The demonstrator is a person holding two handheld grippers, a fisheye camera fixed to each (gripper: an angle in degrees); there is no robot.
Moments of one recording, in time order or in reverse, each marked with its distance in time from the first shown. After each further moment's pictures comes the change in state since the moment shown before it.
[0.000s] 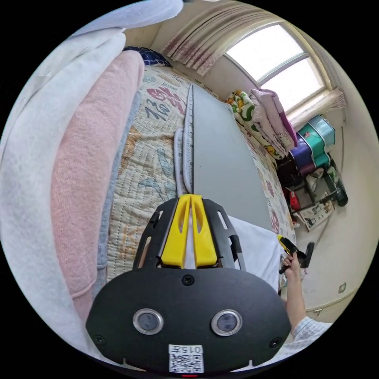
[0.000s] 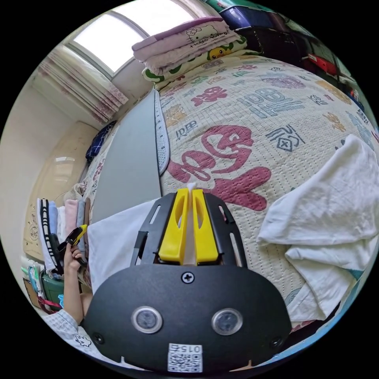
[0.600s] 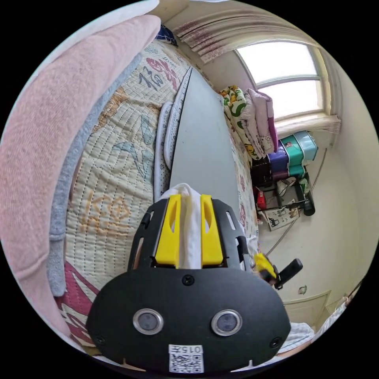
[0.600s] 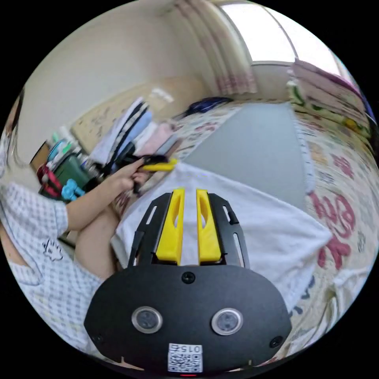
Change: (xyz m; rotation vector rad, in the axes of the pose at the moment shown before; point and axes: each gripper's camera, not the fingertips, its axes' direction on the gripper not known) left arm -0.019 0.003 0.023 -0.136 0.304 -0.151; right arm -0.201 0.379 0.029 -0.201 -0.437 -0.964
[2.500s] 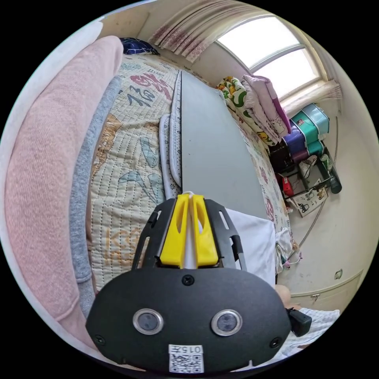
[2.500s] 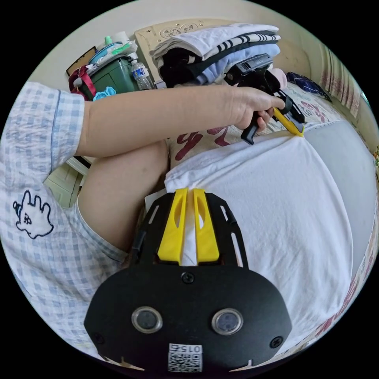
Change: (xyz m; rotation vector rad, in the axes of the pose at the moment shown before) left arm 0.099 0.025 -0.064 -0.002 -0.257 0.237; right arm -0.191 0.093 0.111 -0.285 -0.086 -0.306
